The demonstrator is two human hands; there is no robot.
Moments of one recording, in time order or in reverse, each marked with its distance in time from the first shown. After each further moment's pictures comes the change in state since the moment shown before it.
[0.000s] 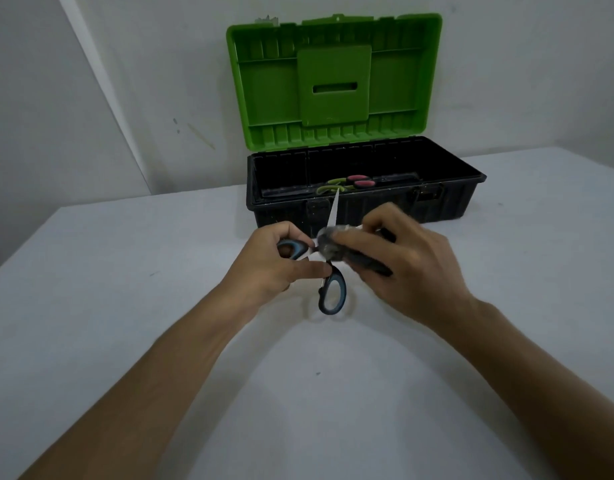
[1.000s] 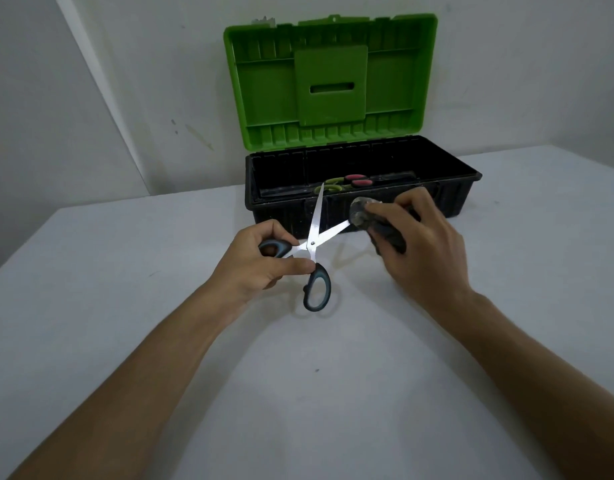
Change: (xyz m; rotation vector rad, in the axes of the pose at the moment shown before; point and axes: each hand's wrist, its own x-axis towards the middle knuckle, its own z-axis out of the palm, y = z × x) left_hand 0.001 -0.009 -0.013 -0.153 0.007 -0.050; right_hand -0.005 0.017 0.009 -0.058 0.149 0.290
